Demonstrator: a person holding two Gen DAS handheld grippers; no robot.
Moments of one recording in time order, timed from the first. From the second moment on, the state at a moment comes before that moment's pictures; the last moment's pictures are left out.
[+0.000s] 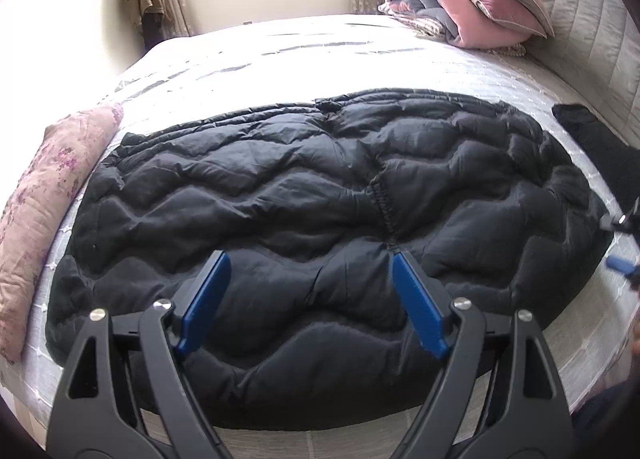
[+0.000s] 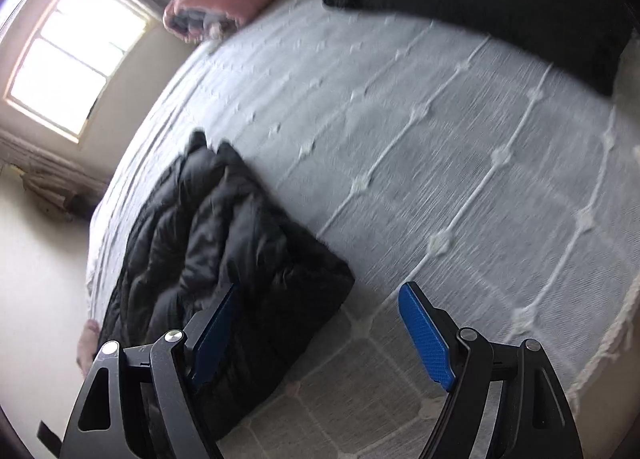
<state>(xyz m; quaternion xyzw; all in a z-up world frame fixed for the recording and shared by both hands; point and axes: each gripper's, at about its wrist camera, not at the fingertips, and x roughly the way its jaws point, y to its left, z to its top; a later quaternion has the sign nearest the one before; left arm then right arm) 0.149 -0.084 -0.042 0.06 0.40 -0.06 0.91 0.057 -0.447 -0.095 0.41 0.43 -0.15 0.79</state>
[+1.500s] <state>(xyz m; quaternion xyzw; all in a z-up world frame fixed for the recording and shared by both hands) 0.177 -0.085 -0.074 0.04 0.44 -0.04 0.89 0.119 -0.386 -0.128 0.48 0.38 -0.09 0.79</state>
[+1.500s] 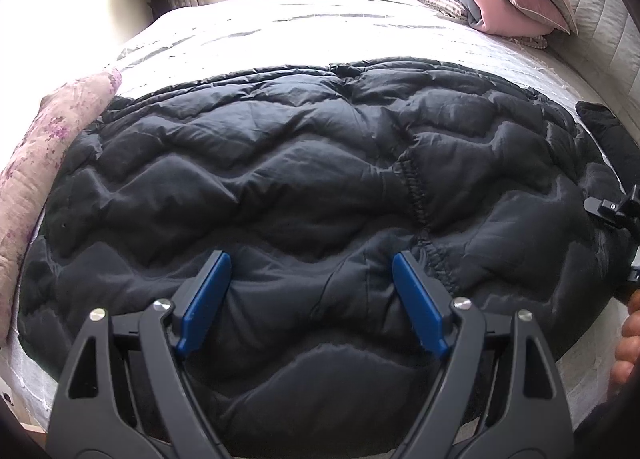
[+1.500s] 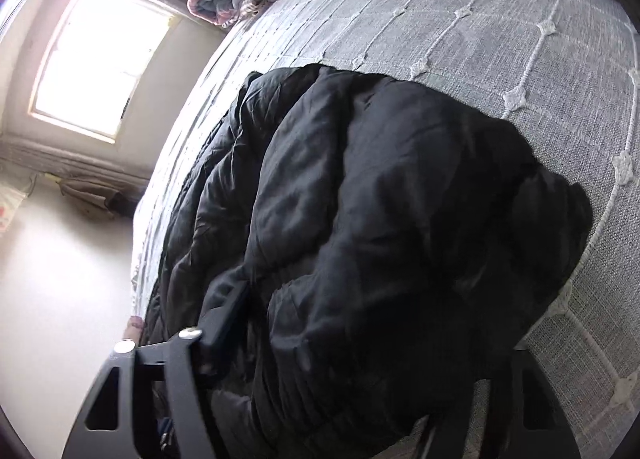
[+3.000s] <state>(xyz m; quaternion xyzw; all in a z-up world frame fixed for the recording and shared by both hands) 0.163 0.046 -0.068 -0.13 0.48 -0.02 0.87 0.082 -0.373 -0.026 0.21 0.23 -0.28 0.91</state>
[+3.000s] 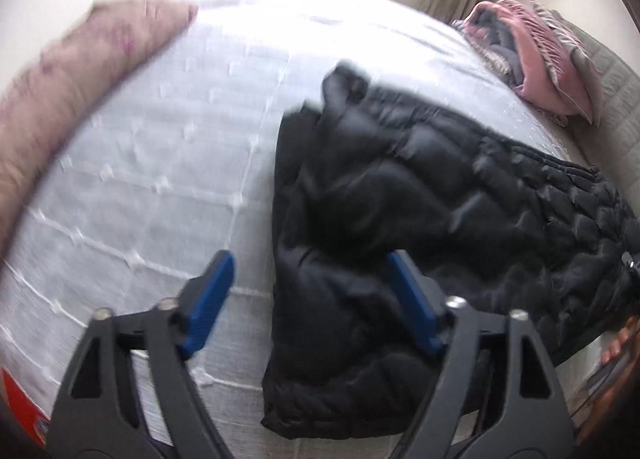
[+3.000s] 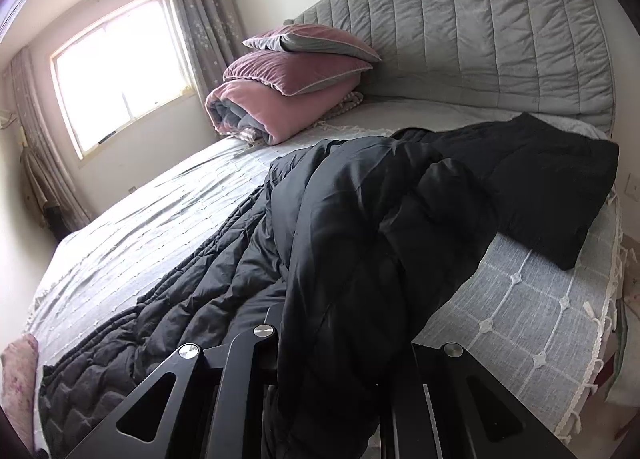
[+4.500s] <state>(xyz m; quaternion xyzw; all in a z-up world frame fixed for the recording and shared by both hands) 0.153 0.144 -0.055 -0.31 0.42 -0.08 0.85 0.093 -0.174 -0.014 0.07 0.24 0.25 0.93</state>
